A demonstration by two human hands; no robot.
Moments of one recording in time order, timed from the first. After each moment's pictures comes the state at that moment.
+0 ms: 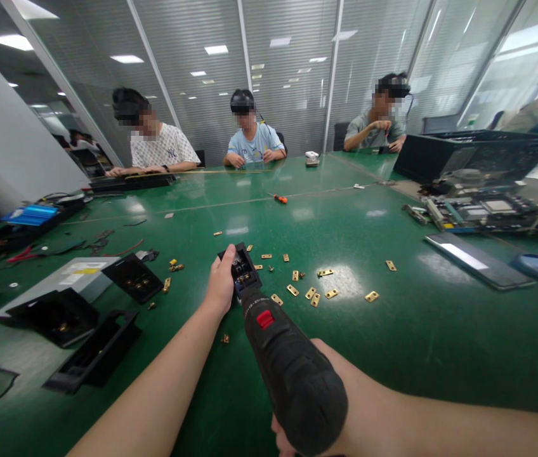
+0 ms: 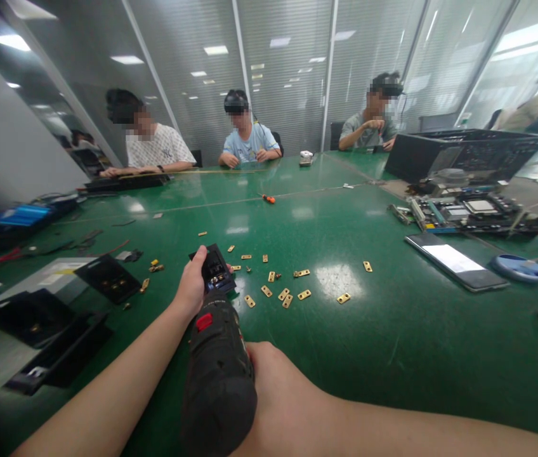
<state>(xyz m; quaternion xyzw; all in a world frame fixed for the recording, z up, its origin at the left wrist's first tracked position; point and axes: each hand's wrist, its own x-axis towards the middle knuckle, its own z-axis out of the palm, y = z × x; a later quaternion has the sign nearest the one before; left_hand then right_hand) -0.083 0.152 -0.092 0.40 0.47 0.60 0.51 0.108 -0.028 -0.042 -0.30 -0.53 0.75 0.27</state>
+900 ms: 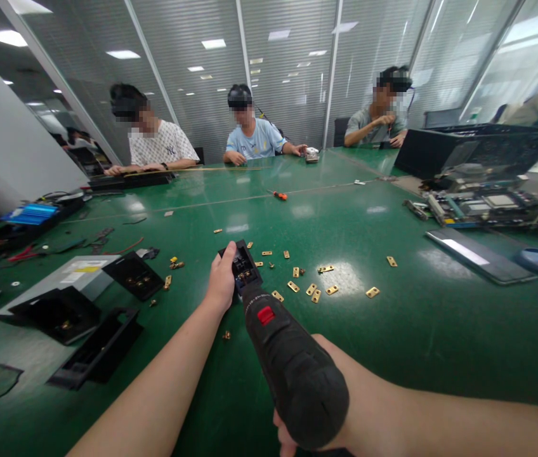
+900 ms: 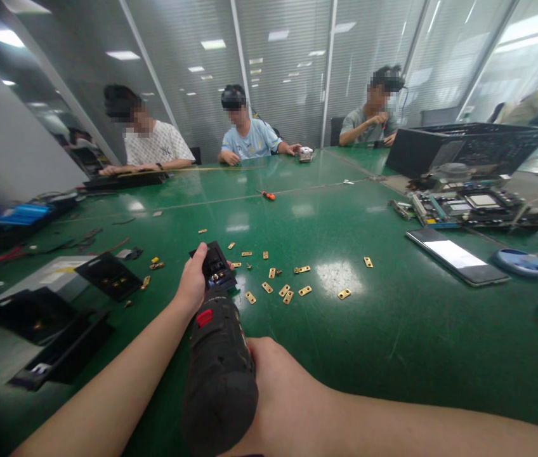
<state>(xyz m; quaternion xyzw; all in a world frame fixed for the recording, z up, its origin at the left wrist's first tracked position) -0.083 0.152 -0.094 0.41 0.47 0.59 0.51 0.108 -0.028 -0.032 -0.31 -0.51 0.76 0.25</state>
